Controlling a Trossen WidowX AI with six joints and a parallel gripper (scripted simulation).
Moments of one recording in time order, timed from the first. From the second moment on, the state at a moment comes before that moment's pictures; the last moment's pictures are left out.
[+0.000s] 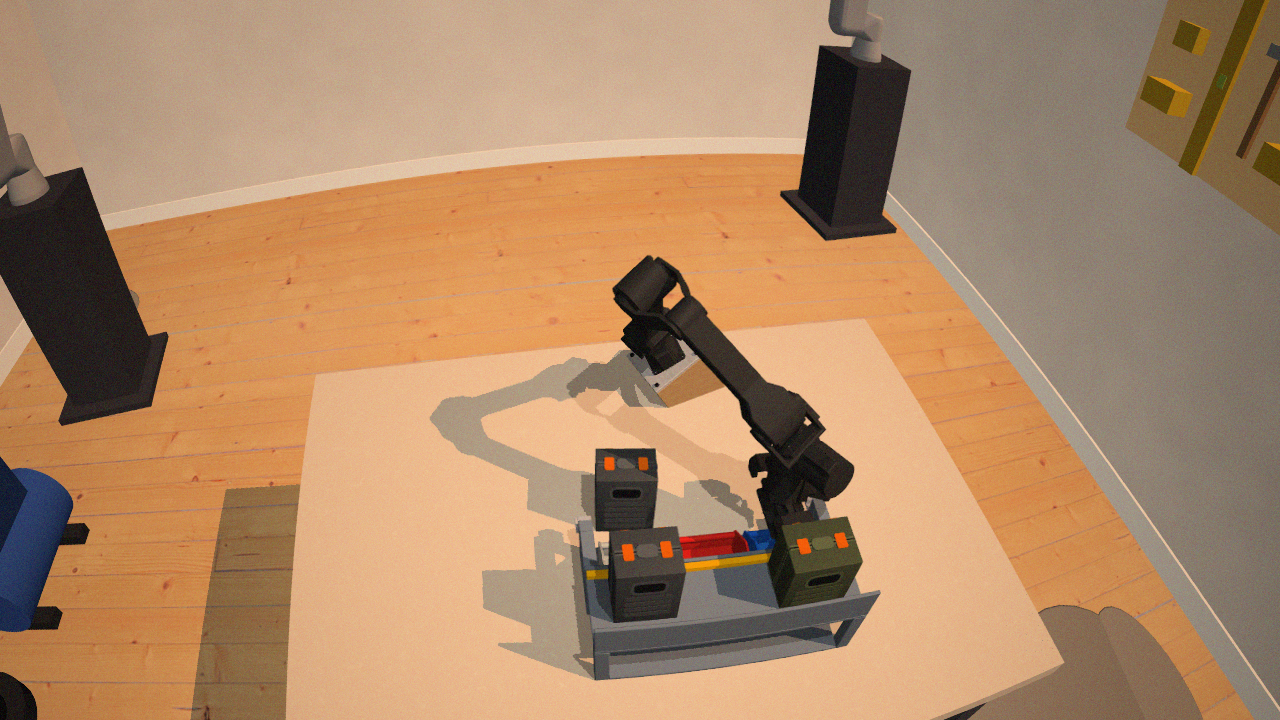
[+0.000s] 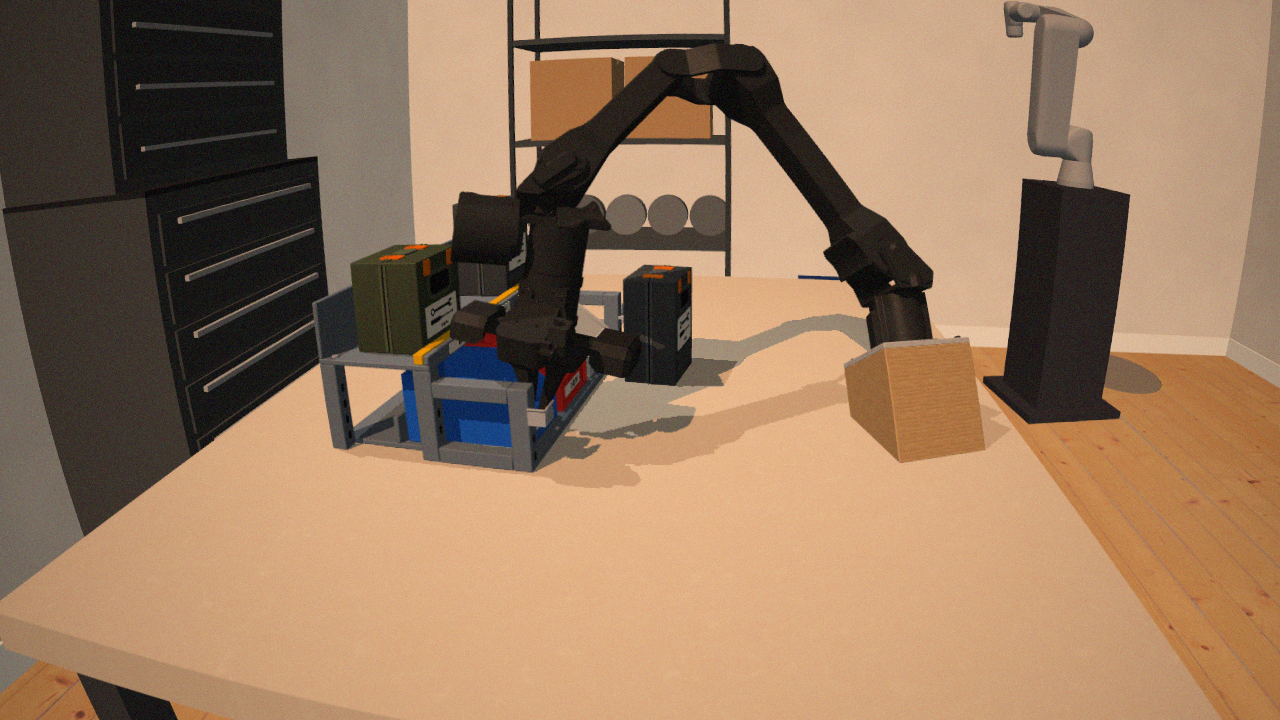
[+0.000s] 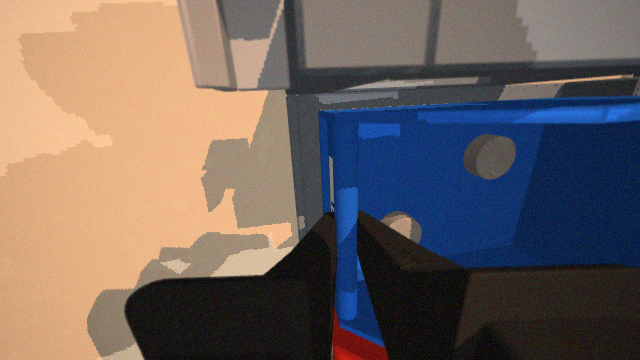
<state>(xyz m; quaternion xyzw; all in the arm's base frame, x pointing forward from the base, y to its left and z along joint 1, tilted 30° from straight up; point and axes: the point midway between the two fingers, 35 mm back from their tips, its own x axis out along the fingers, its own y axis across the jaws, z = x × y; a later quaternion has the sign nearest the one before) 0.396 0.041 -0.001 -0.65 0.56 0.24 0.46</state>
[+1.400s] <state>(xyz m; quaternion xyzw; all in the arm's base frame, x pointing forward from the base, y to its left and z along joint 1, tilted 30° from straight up) 0.394 0.050 0.015 -0.64 0.56 0.24 0.46</state>
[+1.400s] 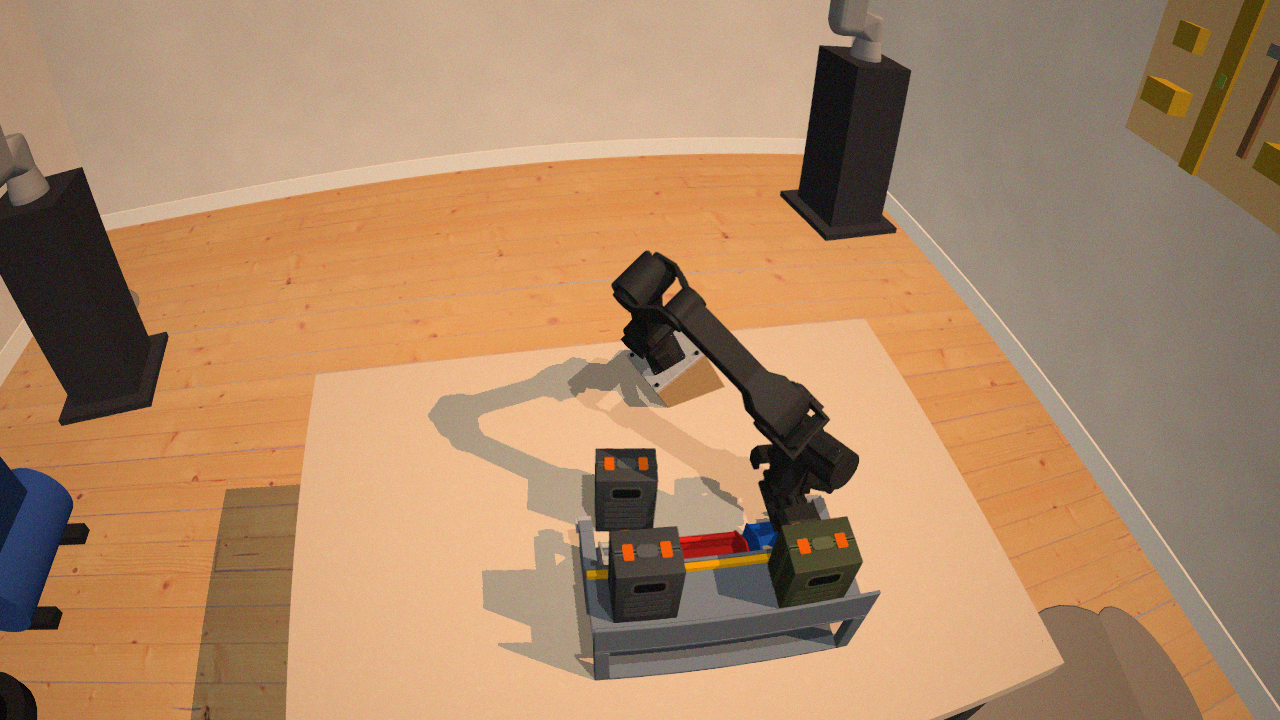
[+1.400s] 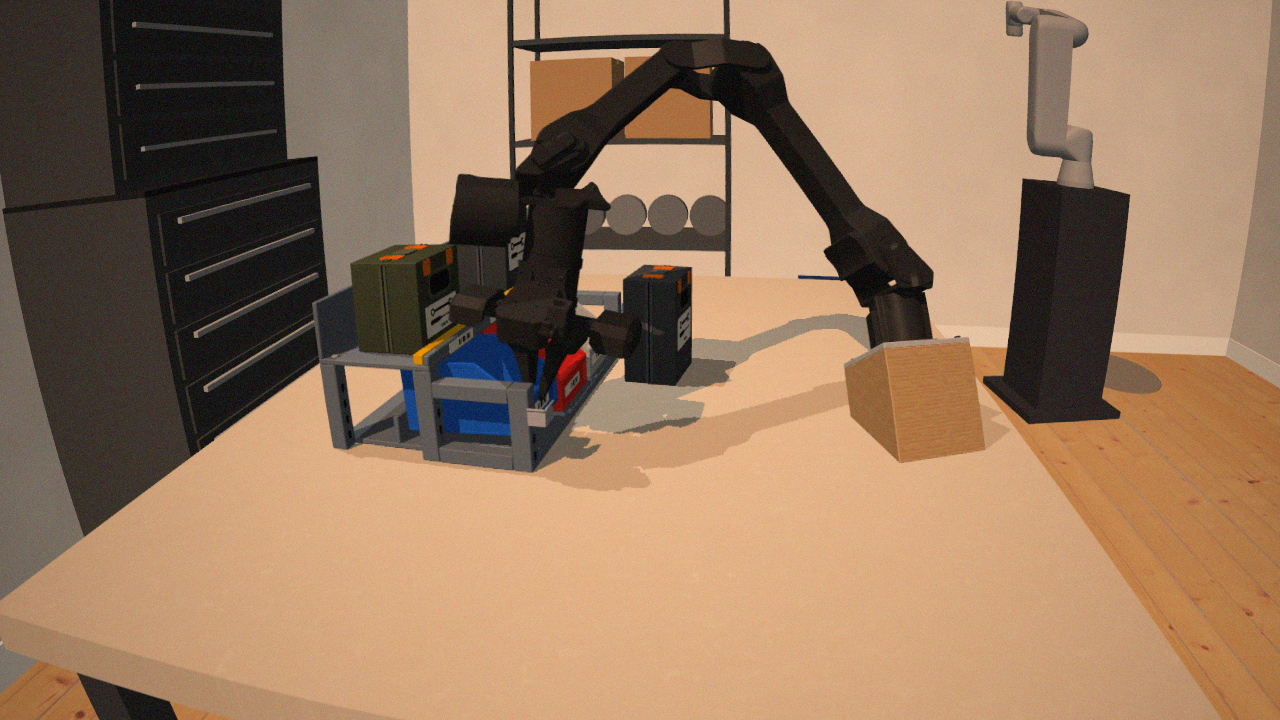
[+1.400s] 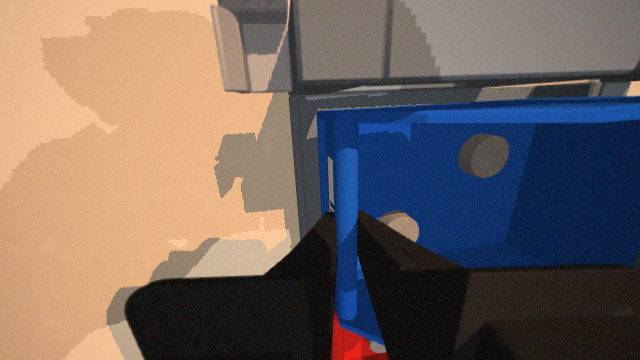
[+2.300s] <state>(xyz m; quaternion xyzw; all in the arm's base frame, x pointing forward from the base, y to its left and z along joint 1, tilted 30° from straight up) 0.395 0.049 0.014 -0.64 0.56 0.24 0.46</state>
